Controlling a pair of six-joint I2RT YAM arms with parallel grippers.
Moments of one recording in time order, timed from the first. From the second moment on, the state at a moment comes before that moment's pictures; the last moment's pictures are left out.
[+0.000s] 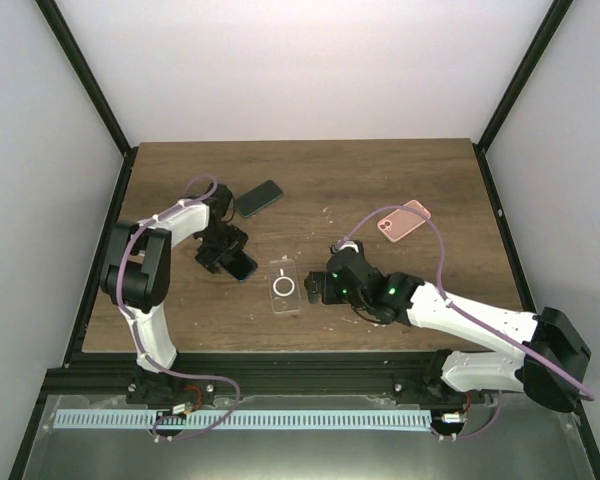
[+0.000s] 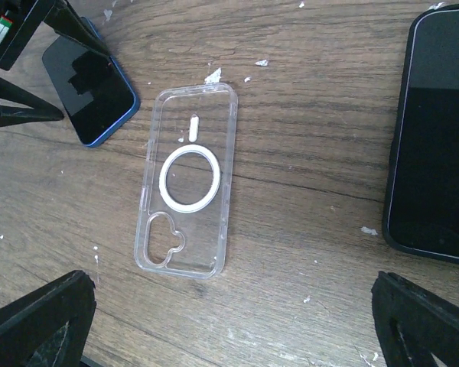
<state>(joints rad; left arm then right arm) -0.25 1.89 1.24 -0.84 0.11 -1.10 0.97 1.18 0.76 -0.41 0.17 0.79</state>
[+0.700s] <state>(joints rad) -0.25 1.93 1.29 -0.89 0.11 -1.12 0.97 1.18 0.75 -0.40 0.17 0.80</state>
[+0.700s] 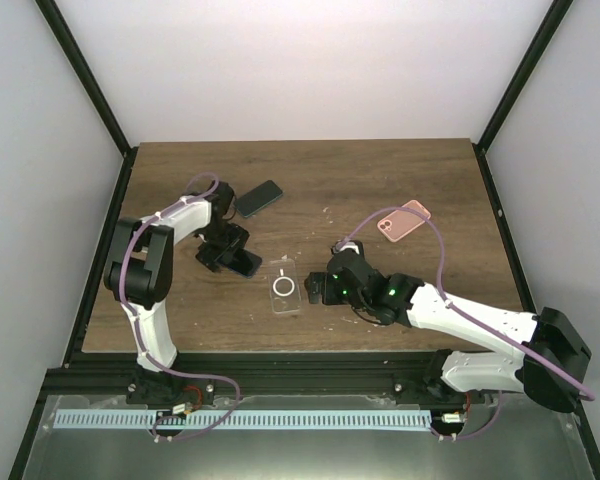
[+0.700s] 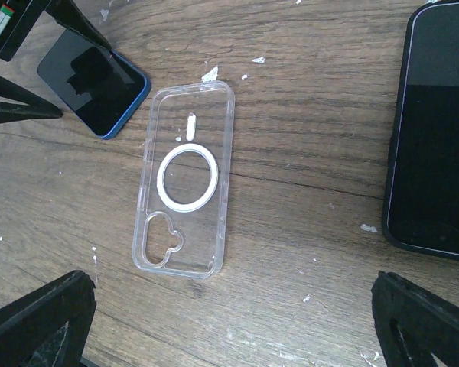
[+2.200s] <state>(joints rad) -0.30 1.95 1.32 -0.90 0.09 -1.27 0.97 1.09 0.71 -0.39 0.20 0.80</state>
